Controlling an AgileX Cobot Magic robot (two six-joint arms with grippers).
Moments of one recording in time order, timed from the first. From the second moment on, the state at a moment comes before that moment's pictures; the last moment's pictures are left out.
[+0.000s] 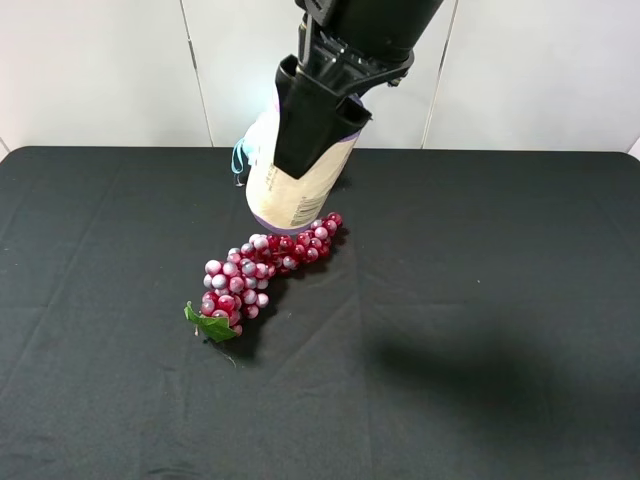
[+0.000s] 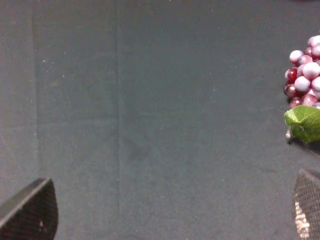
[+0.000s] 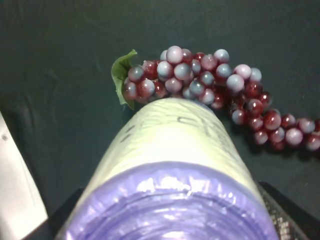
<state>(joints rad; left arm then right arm) -0.06 0.00 -0.49 0.01 1.06 -0.01 0.81 1.64 -1.65 0.24 1.23 -0.46</state>
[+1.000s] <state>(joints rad) -0.06 0.22 -0.56 -0.07 1.08 0.23 0.81 1.64 -1.65 0.33 1.23 -0.76</state>
